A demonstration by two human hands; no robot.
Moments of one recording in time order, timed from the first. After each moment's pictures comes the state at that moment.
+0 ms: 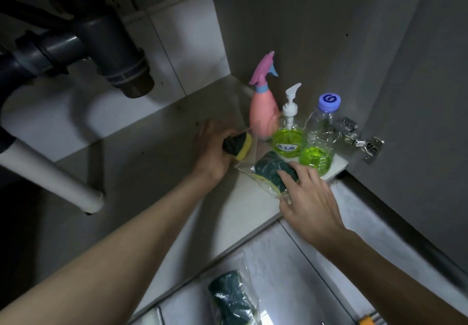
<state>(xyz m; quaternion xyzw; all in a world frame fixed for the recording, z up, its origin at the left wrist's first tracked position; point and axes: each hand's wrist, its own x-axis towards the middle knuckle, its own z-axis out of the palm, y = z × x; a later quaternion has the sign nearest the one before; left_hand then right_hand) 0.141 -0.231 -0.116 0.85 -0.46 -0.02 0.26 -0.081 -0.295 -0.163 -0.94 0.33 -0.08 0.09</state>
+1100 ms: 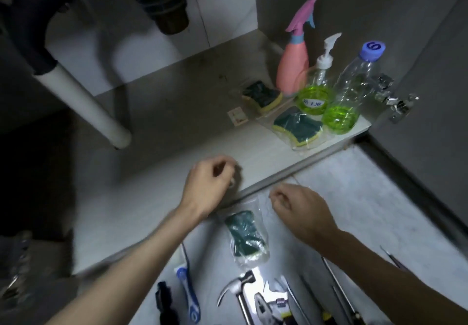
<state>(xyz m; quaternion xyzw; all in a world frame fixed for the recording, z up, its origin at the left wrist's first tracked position) 0.074 -0.076 -0.130 0.83 -0.32 -0.20 0.42 -0.099 -0.206 -0.190 -0.90 0.26 -0.08 0.33</state>
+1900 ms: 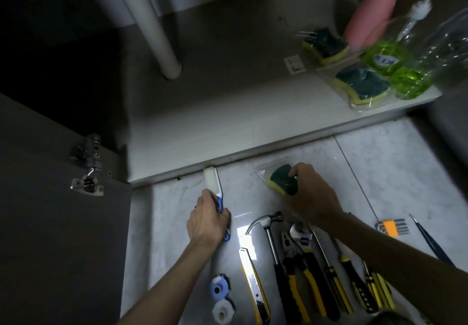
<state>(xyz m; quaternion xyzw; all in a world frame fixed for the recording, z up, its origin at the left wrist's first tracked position) -0.008 0.107 -0.243 0.96 -0.05 -0.20 0.16 -0.100 -0.127 -0.231 -0.90 0.27 0.06 0.34</state>
